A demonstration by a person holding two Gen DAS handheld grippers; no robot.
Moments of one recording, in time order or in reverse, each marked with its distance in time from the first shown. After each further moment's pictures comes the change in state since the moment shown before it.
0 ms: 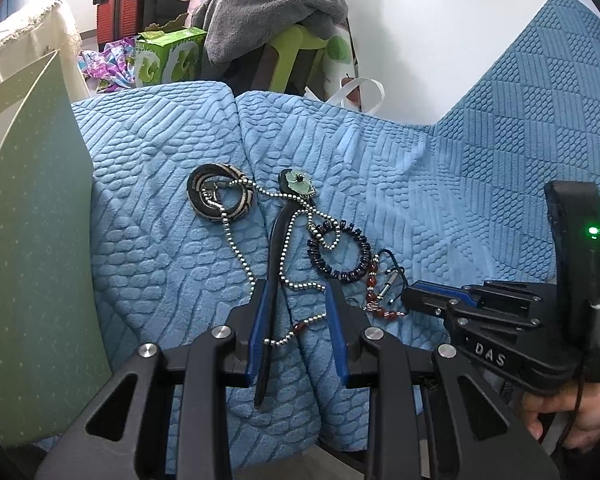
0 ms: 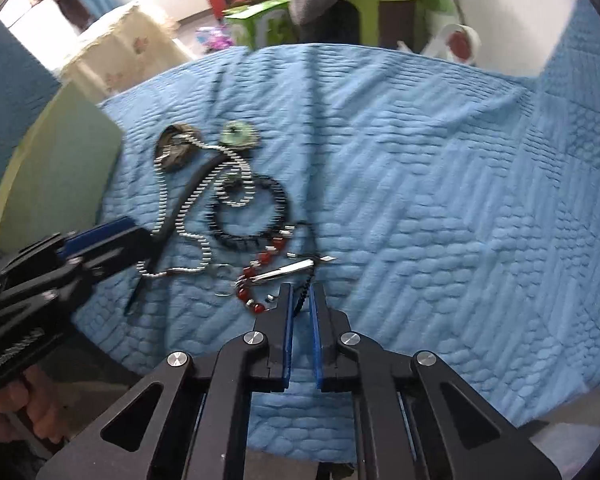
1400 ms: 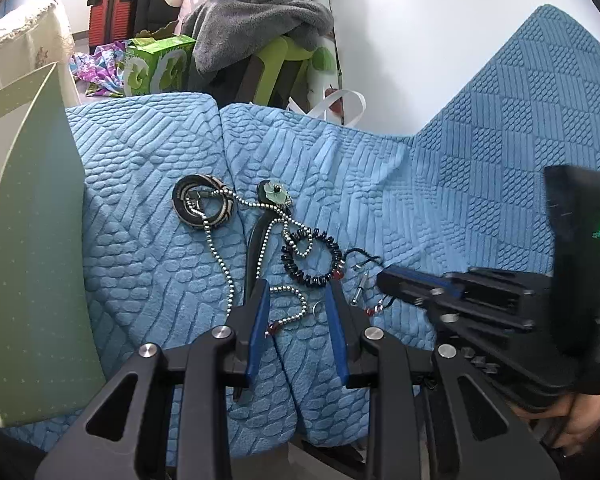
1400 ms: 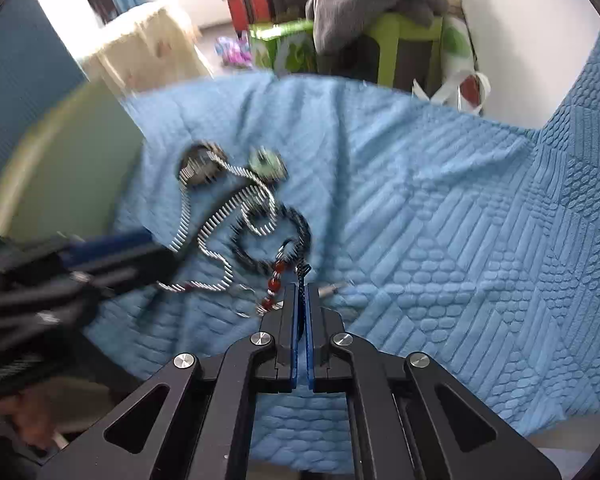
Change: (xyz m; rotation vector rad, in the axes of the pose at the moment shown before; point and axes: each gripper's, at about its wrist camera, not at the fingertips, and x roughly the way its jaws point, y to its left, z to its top) left arm -0.017 -0.003 -0.001 -0.007 -0.034 -0.069; right arm -0.032 0.033 0.004 -0.133 -0.143 0.016
